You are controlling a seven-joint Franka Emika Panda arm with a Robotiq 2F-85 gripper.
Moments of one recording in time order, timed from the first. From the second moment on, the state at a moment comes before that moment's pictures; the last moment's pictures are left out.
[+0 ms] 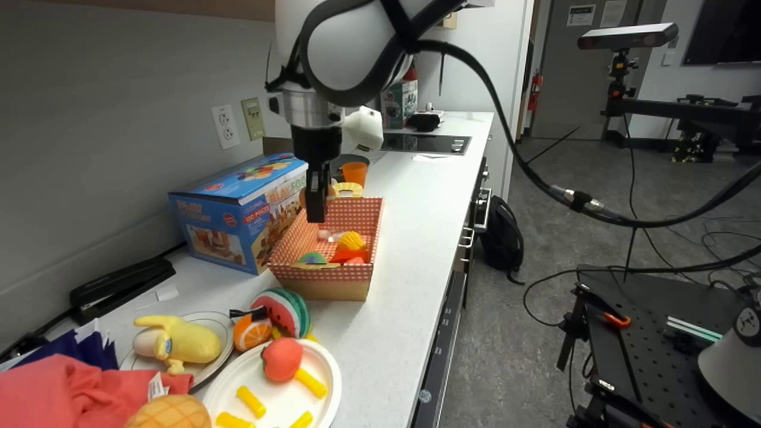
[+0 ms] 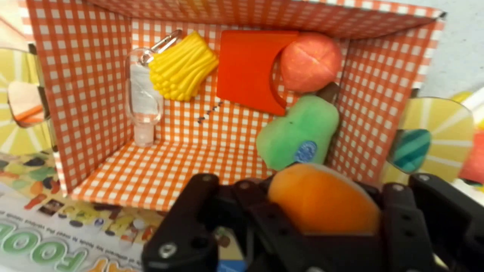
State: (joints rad) arm 0.03 0.39 0.06 -1.75 -0.08 2.25 -0.31
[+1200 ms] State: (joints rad) arm 0.13 0.42 0.26 -1.83 0.04 2.26 -0.35
